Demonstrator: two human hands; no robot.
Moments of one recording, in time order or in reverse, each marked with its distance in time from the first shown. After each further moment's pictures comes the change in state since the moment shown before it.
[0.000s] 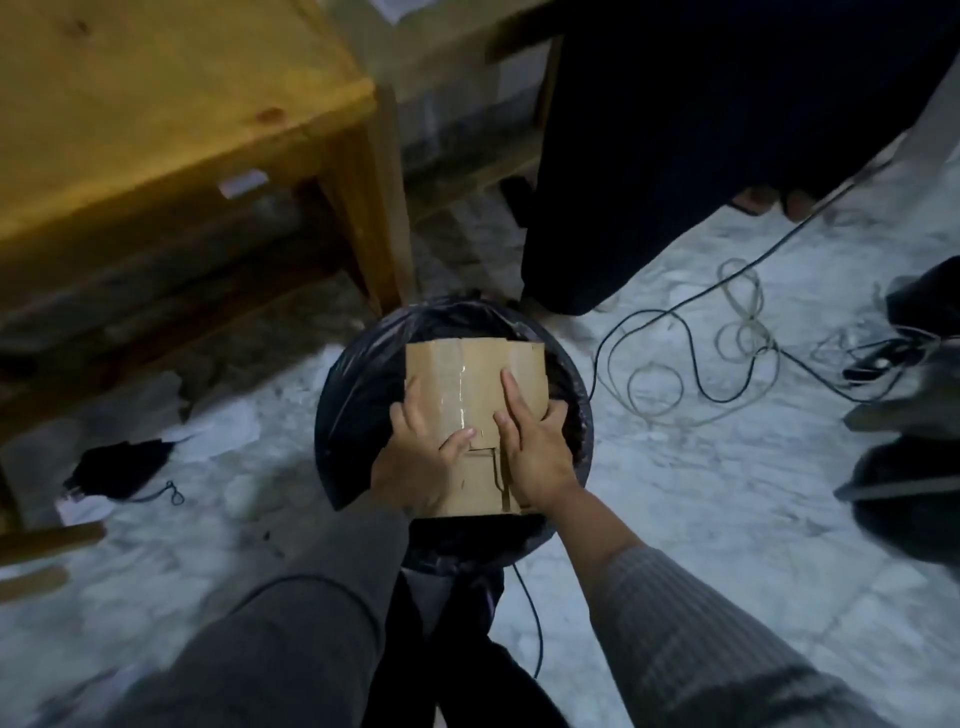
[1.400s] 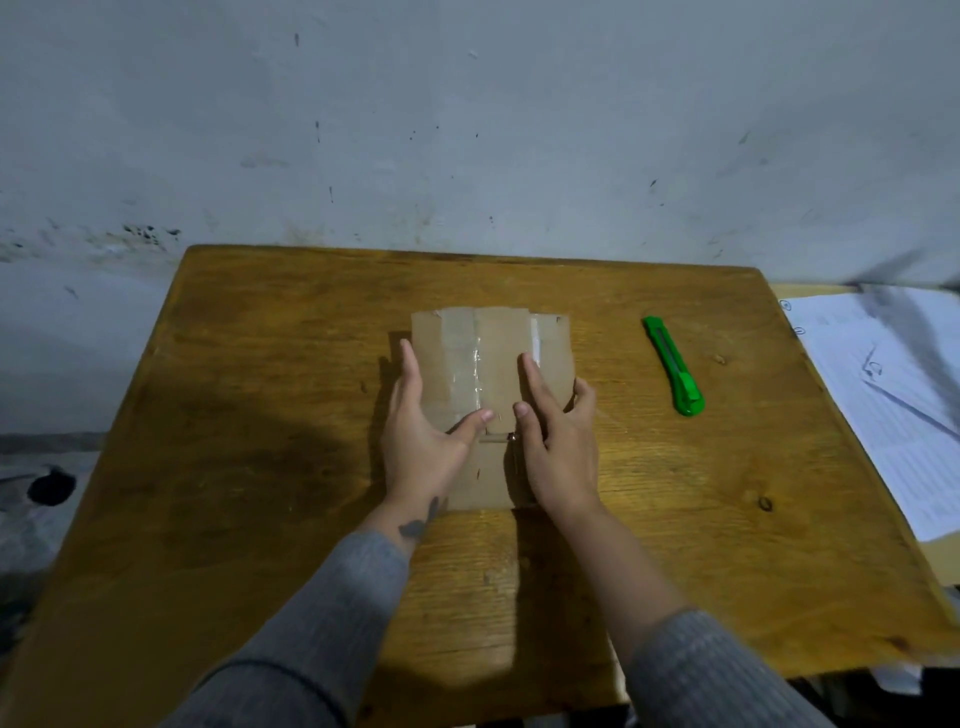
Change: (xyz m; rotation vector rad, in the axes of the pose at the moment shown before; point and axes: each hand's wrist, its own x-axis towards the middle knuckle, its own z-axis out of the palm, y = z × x) left_hand 0.092 -0.193 -0.563 -0.585 0.761 -0.089; right_hand 0.050 -0.616 0.187 -0.104 0.070 -0.688
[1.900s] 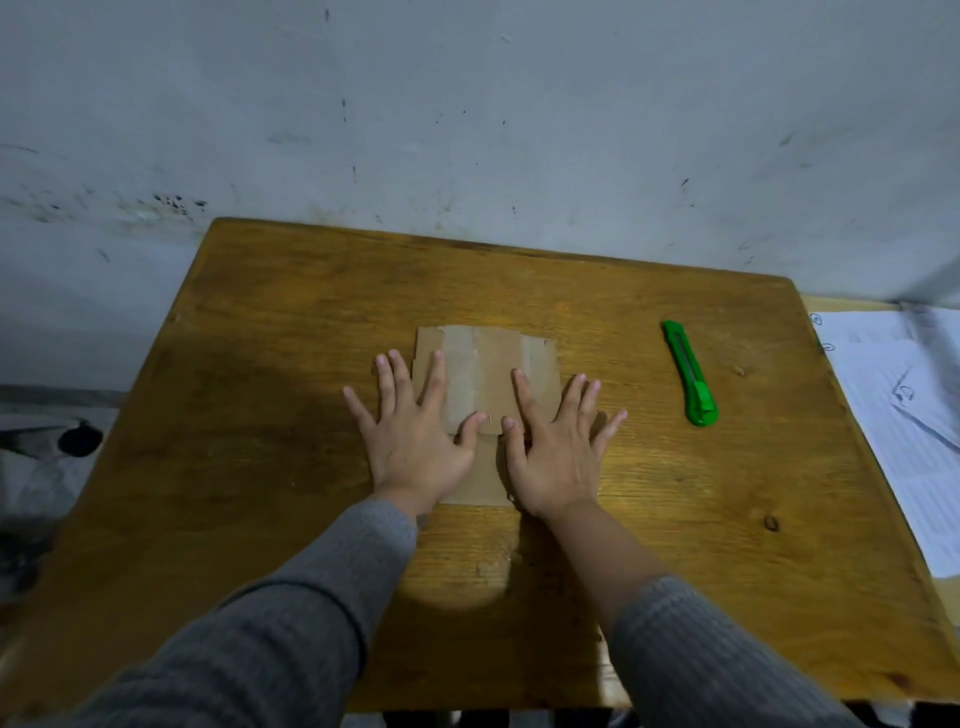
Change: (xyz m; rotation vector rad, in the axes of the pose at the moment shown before) left_hand 0.007 -0.021 0.002 0.970 -0.108 0.068; right_hand 0.006 0.024 0.022 -0.474 -0.220 -0.011
